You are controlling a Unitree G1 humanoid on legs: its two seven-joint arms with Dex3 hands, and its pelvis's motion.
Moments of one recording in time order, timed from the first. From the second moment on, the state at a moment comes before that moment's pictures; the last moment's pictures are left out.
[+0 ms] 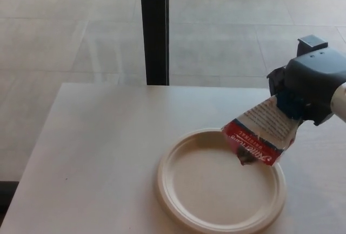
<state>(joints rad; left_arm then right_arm) 0.19 0.59 0.52 1.29 -0.28 -0.25 -0.32 -0.77 -0.72 0.45 0.21 -0.83 0.01 0.35</state>
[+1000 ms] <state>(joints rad) 0.19 0.60 0.52 1.29 -0.28 -0.25 -0.32 -0.80 -0.72 0.52 0.15 -1.10 0.05 0.40</state>
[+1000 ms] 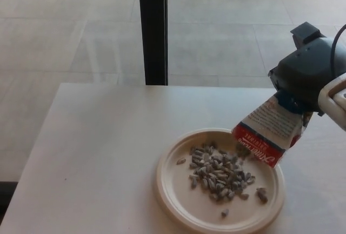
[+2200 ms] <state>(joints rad) 0.24 0.58 0.52 1.30 -0.28 -0.25 -0.32 -0.27 -0.25 -0.18 0.13 -0.67 0.30 0.42</state>
